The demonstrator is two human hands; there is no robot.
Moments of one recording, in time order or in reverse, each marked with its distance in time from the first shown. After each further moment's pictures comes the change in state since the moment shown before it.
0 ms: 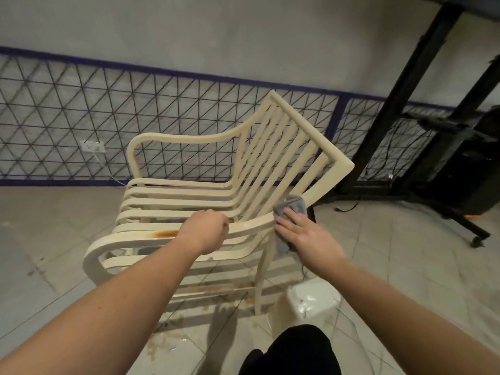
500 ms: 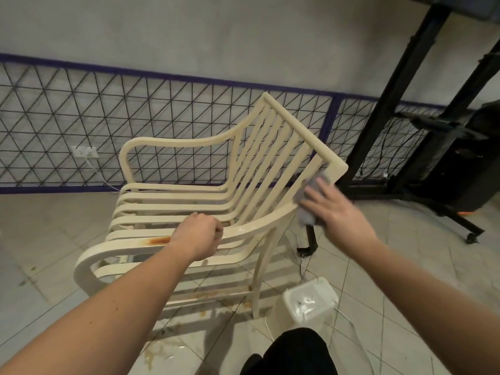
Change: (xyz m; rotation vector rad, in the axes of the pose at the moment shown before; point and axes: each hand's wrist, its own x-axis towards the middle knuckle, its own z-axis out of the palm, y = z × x) left_hand -0.002 -0.004 0.001 0.032 0.109 0.071; right_hand -0.003 0.054 -0.036 -0.044 0.211 0.134
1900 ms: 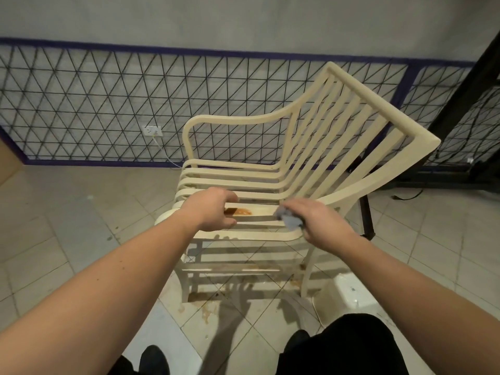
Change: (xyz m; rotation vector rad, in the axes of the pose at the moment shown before) left_hand -0.047 -0.089 -0.025 -0.035 -0.111 -0.118; right_hand 0.043 -0.136 0.053 0.596 -0.242 -0.061
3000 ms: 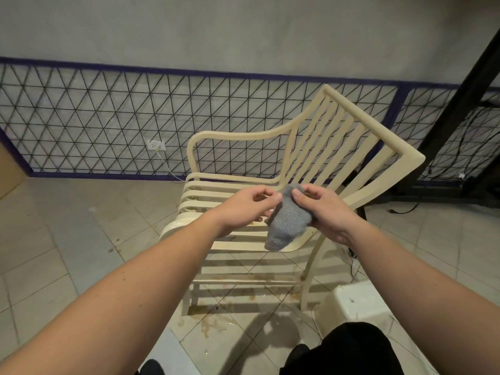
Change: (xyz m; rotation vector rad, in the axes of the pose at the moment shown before) left_hand -0.019 0.073 -0.035 -1.121 -0.048 0.073; right_hand 0.022 -0.035 -0.051 1.240 0.076 0.587
